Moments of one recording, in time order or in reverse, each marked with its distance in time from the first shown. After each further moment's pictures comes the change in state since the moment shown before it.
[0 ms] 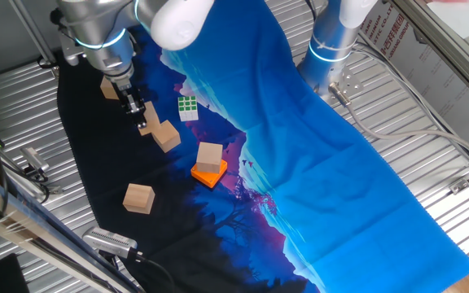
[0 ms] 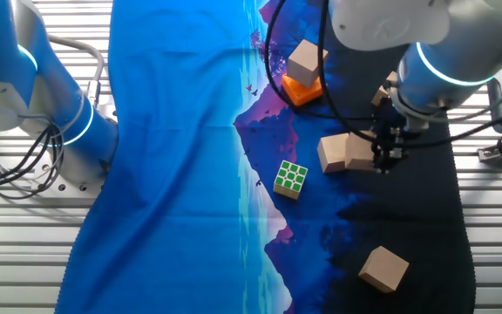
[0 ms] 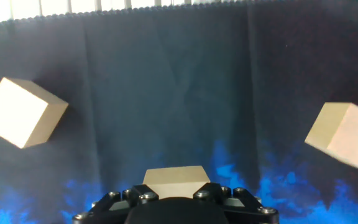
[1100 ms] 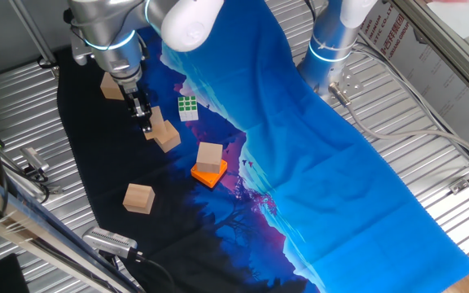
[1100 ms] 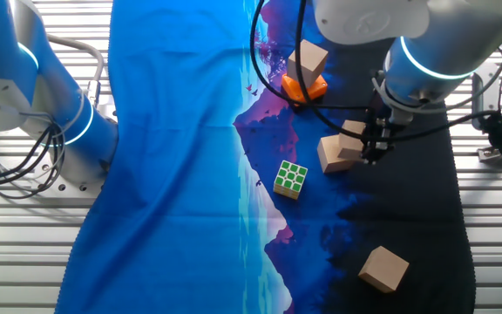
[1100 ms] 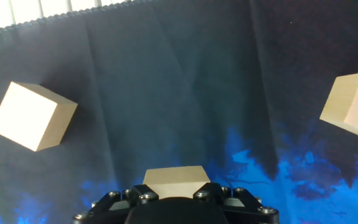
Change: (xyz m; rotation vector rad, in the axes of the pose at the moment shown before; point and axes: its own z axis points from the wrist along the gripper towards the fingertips) arm 0.006 0.015 0.013 -0.019 -0.009 0.092
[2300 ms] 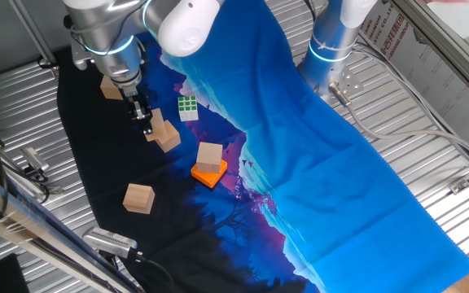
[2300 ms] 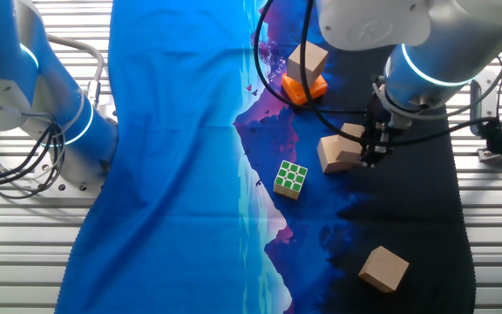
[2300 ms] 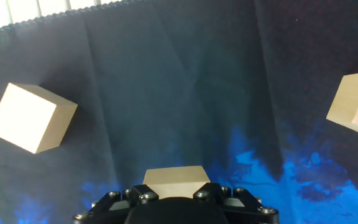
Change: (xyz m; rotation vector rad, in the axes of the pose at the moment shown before) arm 0.000 -0.003 0.006 -0.003 0.014 -0.005
